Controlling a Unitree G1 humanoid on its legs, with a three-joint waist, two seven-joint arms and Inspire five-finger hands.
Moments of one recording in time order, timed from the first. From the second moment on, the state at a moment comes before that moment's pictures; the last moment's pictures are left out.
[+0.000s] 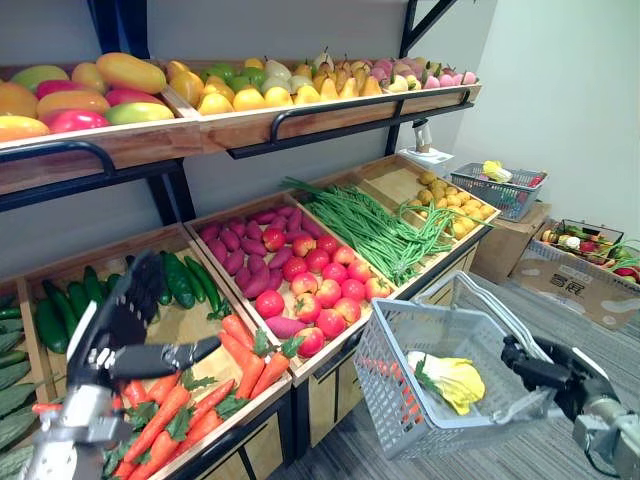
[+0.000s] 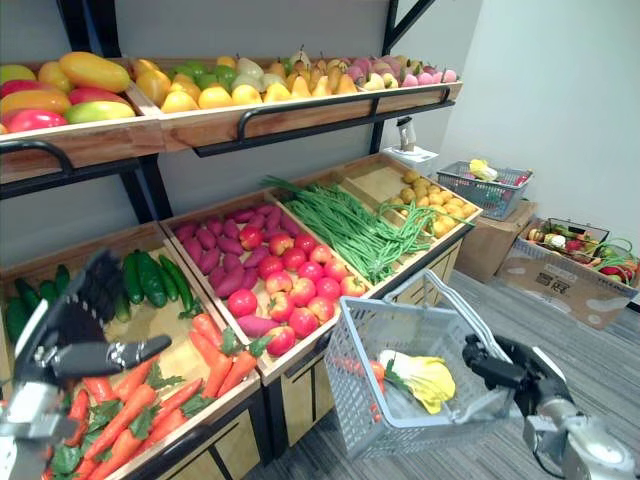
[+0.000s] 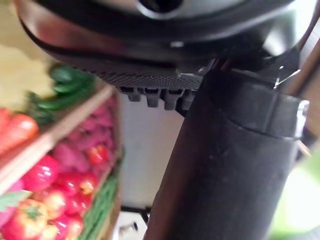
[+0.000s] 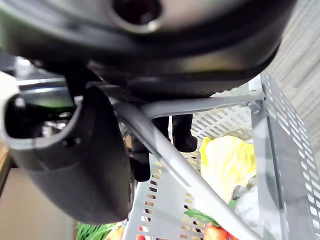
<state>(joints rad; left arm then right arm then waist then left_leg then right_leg) 0.34 0.26 0.54 -0.05 -0.60 -0.11 -0.37 0.25 -0.43 -0.50 -0.01 0.31 0.44 0.34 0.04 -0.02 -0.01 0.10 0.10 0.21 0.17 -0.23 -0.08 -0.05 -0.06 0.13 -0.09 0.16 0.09</state>
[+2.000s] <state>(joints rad) 0.20 0.09 0.09 1.06 -0.66 -0.17 -0.20 0.15 -0.08 -0.40 1.08 0.55 0.13 0.08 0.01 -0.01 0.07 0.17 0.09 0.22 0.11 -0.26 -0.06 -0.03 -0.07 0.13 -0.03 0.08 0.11</state>
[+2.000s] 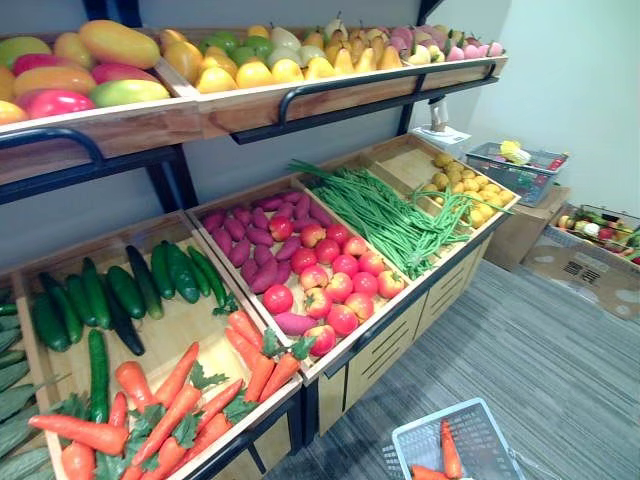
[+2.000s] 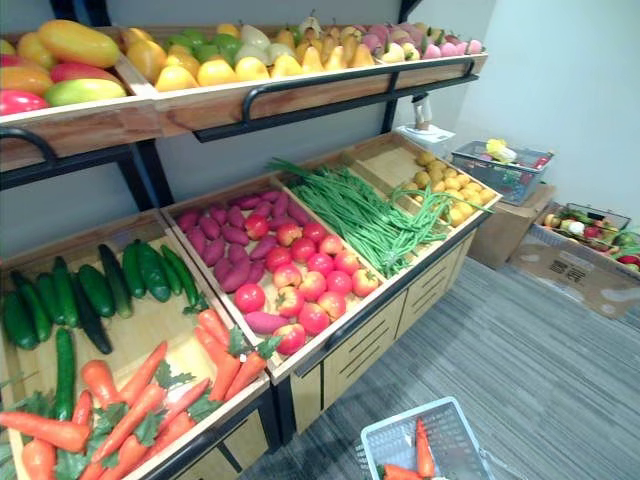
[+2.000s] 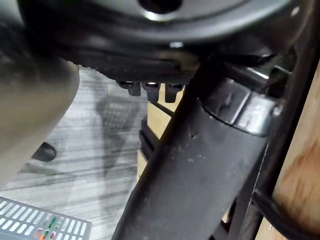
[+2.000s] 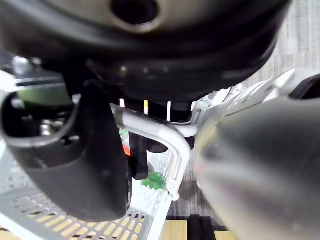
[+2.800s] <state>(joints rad) 0.17 0.12 0.21 1.05 -0.50 -0.16 -0.21 0.21 -0.08 -0.52 1.10 0.55 0.08 0.08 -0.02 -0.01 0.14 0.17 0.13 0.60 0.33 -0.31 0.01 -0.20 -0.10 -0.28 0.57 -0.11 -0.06</state>
